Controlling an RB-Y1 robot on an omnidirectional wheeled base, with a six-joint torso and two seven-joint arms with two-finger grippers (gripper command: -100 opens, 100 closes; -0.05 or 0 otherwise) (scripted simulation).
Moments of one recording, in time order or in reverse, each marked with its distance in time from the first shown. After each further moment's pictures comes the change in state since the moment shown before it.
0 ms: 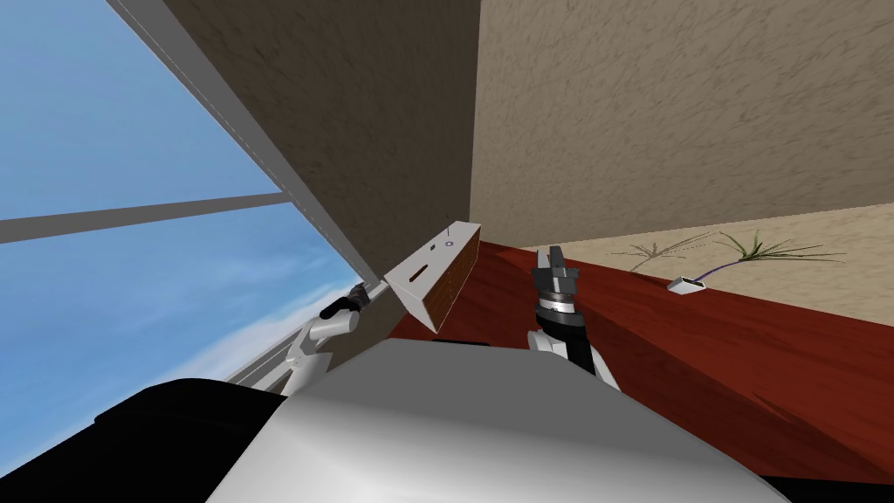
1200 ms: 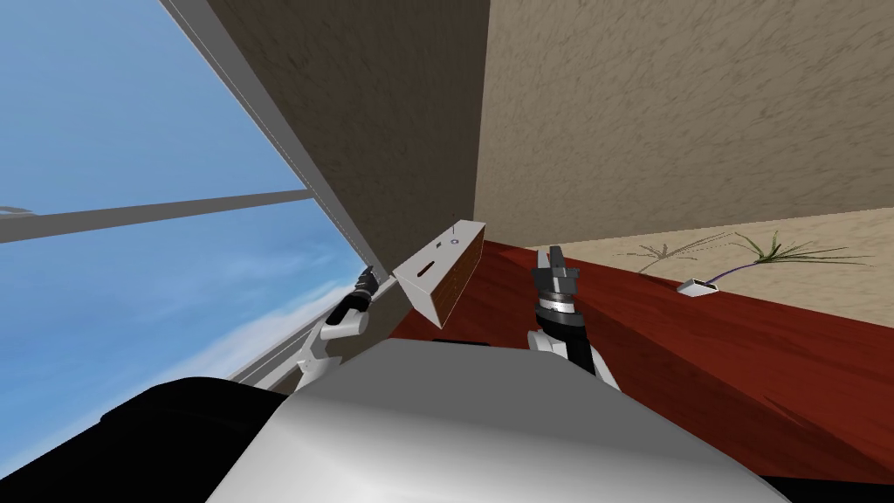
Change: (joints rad) left arm 0.038 -0.066 -0.088 -0.165 -0.081 -0.307 -0.093; right arm 0.000 0.000 0.000 0.000 0.000 0.000 0.000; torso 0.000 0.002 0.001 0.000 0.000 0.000
